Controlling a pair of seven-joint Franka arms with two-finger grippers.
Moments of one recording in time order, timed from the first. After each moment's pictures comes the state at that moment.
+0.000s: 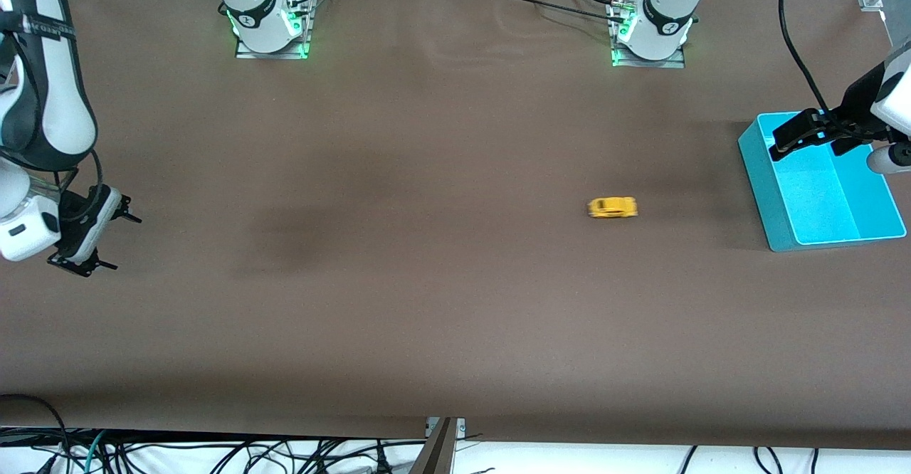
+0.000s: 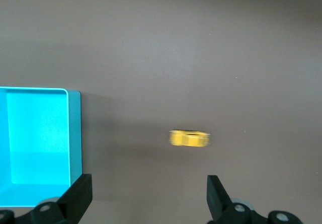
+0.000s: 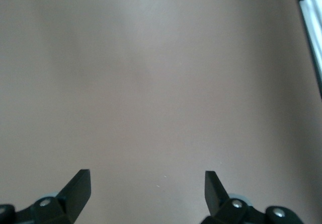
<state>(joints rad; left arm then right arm) 0.00 0.06 -0.03 -1.51 -0.02 1.57 -0.16 -0.18 0.35 0.04 -1.65 0.10 2.05 -1.40</state>
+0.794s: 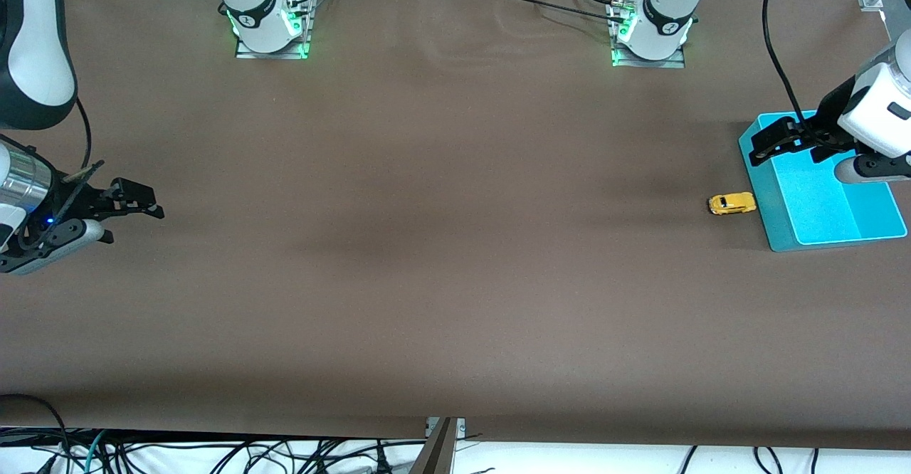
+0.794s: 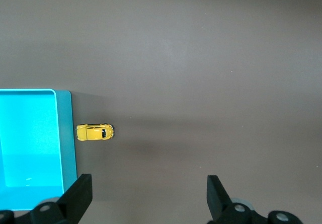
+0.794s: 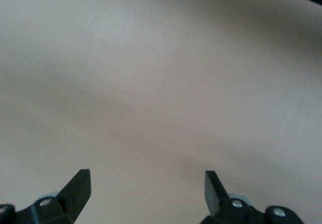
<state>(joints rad) -0.01 0.08 -0.04 -1.51 -0.02 1.57 -0.16 -0.11 0.34 0.11 -1.43 0.09 1.75 -0.40</state>
